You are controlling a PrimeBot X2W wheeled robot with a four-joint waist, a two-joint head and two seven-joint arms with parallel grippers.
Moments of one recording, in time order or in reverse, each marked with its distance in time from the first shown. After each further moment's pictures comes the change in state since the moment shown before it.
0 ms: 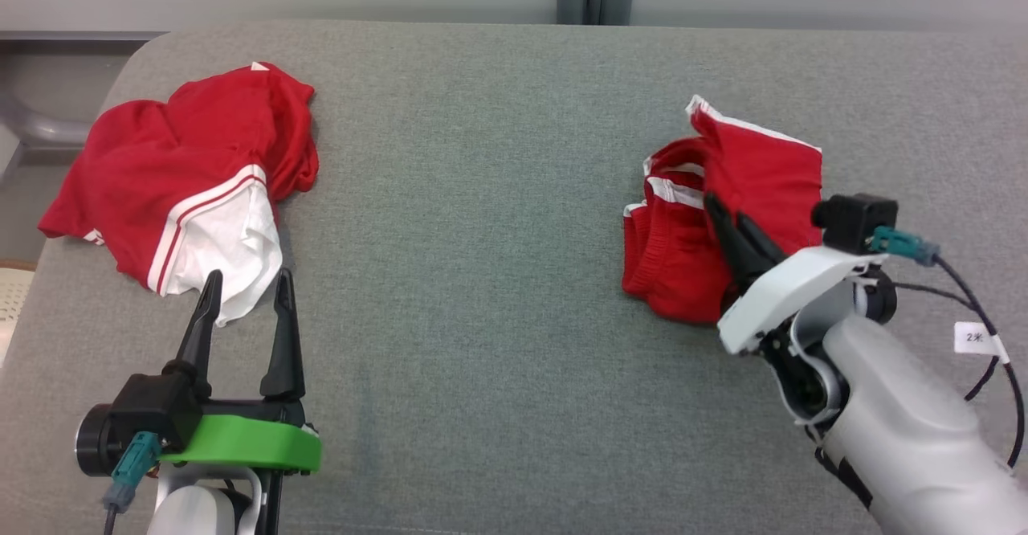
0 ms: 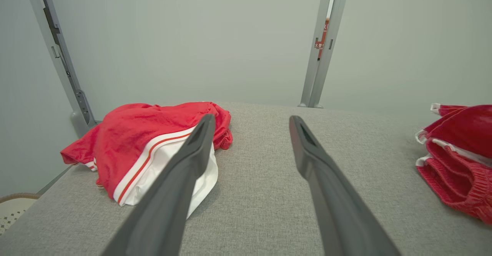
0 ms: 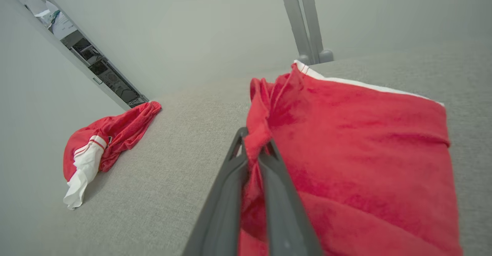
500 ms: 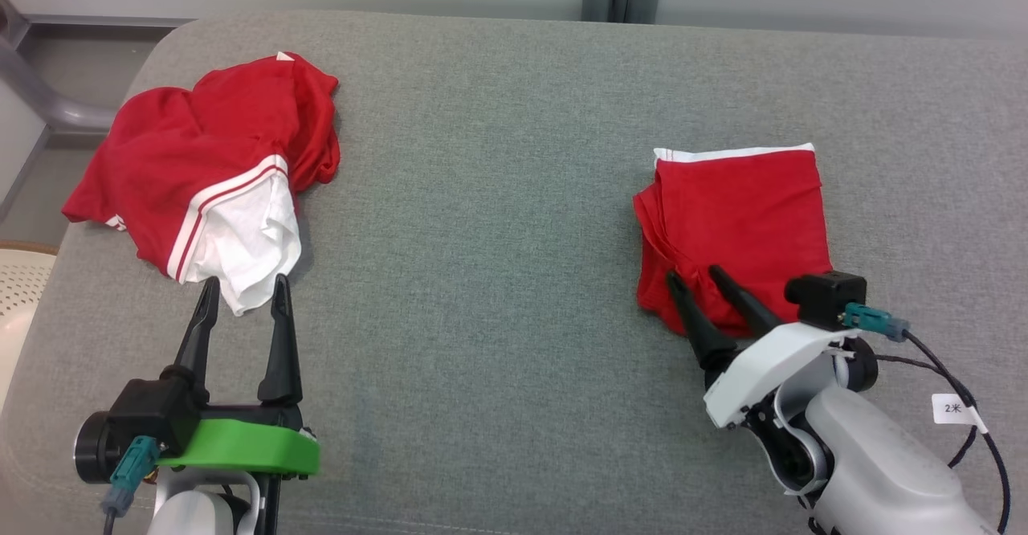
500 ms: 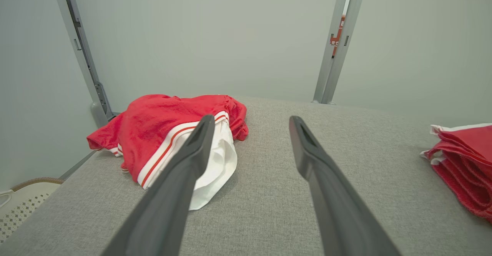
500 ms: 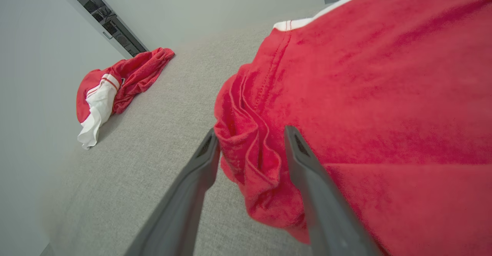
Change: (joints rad) left arm 0.008 -0.003 0.006 0.007 -0.002 0.000 0.000; right arm 0.152 0.031 0.025 -0.040 -0.072 0.000 -0.021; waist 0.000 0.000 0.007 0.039
